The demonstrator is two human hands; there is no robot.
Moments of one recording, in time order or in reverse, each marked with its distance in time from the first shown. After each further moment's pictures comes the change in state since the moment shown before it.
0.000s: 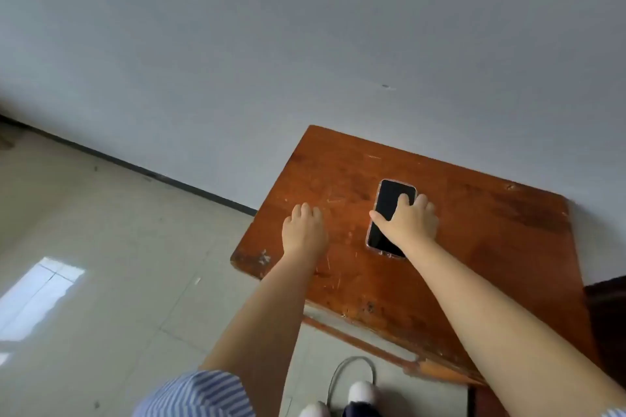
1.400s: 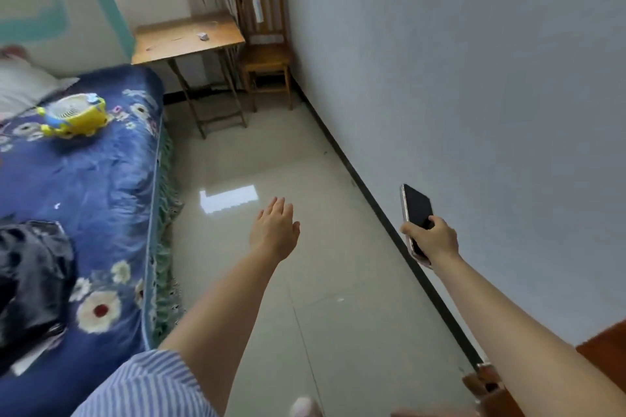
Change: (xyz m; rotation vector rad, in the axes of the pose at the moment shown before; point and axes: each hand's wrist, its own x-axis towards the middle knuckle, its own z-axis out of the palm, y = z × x) left_hand -0.104 -0.417 -0.113 -0.053 0.222 -0.734; right_hand -0.050 -0.409 0.045 0.622 -0.454 -0.447
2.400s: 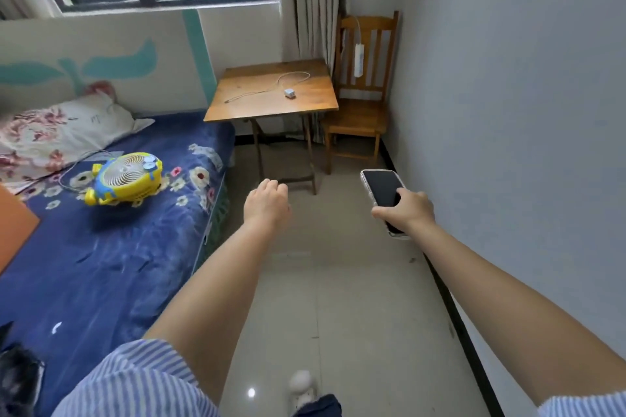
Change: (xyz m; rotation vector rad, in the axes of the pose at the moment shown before) left_hand 0.543 -0.333 -0.178 0.116 0.184 -0.313; right_hand 0.378 -0.517 0.396 -0.468 -0.249 -0.484
